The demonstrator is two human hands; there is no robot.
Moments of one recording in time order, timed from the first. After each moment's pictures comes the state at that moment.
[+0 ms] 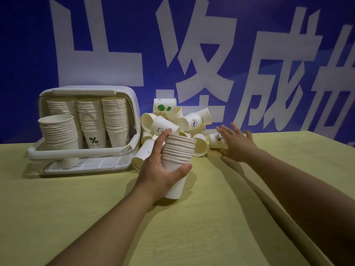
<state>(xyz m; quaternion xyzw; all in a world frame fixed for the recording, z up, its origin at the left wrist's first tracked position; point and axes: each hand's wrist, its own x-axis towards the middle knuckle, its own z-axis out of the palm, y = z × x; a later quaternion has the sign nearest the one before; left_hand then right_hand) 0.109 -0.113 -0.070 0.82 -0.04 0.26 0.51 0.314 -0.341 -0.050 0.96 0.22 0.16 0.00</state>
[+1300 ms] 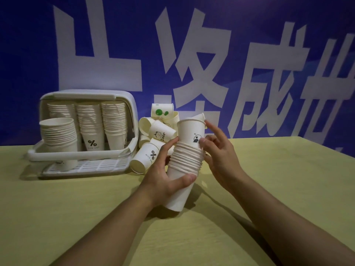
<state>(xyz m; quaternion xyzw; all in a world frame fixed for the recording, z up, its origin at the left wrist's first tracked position) 0.098 -0.121 -0.067 0.81 -0.10 0.18 0.55 0.170 -0.285 -0.029 0.64 0.24 0.05 -0.73</state>
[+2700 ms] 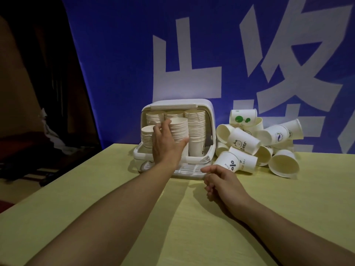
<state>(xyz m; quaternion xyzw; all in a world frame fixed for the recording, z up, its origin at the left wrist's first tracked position) 0.118 0.043 -0.015 0.81 0.29 0.46 0.23 0.150 -0.127 -0.082 0.59 0.25 -0.23 -0.73</state>
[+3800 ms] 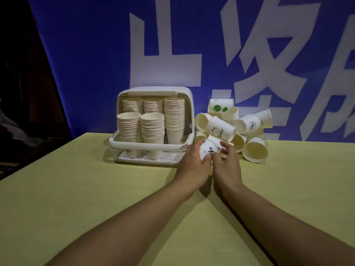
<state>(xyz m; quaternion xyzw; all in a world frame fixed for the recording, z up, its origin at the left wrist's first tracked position) 0.112 -0.076 -0.062 0.85 0.13 0.27 0.43 0.176 -0.154 -0.084 0.74 0.14 0.08 -0.65</state>
